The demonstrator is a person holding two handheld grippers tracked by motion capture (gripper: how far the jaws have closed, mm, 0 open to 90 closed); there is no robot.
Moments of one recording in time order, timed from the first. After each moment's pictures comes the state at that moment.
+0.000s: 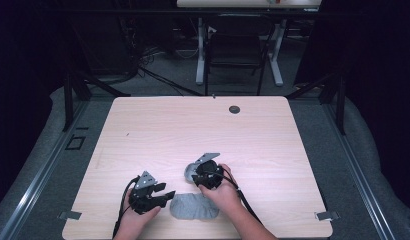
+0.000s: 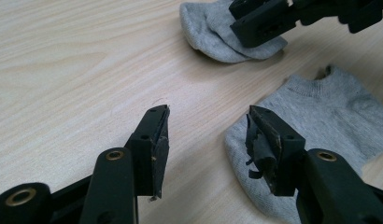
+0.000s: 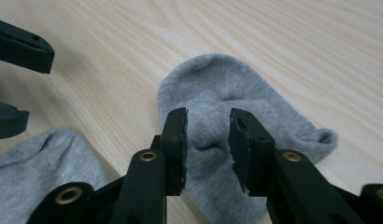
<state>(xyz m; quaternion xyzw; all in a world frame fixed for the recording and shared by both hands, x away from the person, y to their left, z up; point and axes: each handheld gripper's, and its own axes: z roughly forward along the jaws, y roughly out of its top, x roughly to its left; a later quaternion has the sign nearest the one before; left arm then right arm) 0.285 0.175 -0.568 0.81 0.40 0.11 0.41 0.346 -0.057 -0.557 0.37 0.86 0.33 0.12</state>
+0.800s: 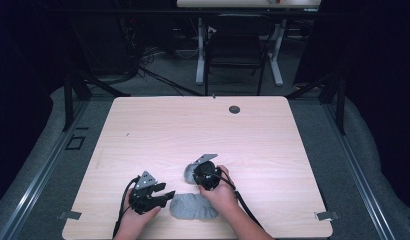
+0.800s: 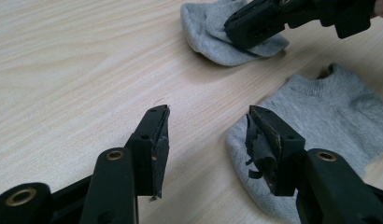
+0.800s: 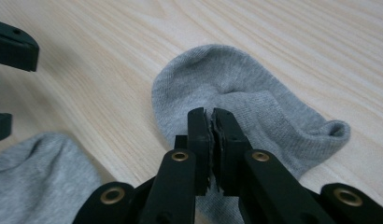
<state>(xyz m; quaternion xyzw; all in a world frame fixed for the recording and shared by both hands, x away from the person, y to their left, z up) 0.285 0.175 -0.568 0.81 0.40 0.11 0.41 0.347 -0.052 -0.563 0.38 0.86 0.32 0.12</state>
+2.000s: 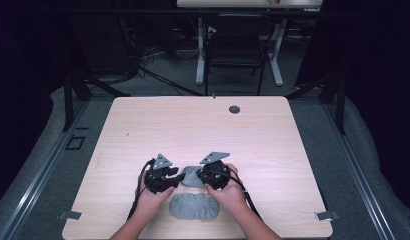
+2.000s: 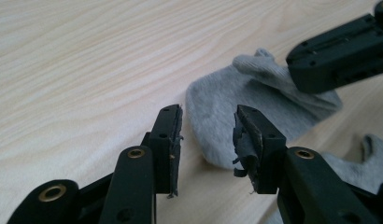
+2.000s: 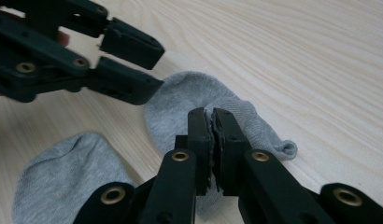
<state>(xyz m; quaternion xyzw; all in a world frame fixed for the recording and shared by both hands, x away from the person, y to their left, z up) 0.339 0.136 -0.558 0.82 0.40 0.13 0.40 0.336 -0.075 -0.539 0.36 0.85 0.37 0.12</state>
